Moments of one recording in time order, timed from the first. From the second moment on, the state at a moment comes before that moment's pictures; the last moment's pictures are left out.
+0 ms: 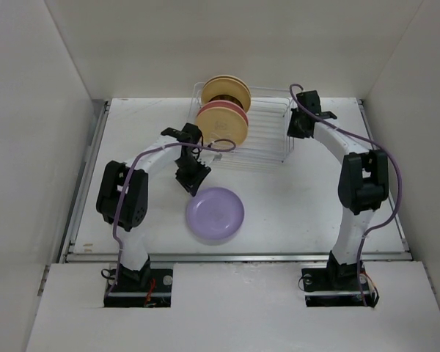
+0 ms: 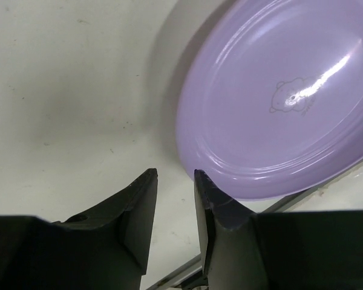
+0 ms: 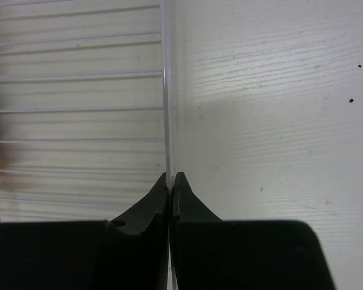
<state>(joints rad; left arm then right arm) -0.43 1.85 1.39 -1.04 0.27 0.37 0.17 1.99 1.62 -0.47 0.11 0.36</state>
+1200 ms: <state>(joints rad) -0.19 2.31 2.21 -1.10 0.16 0.02 0.49 2.07 2.00 -0.49 -0.04 -0.03</state>
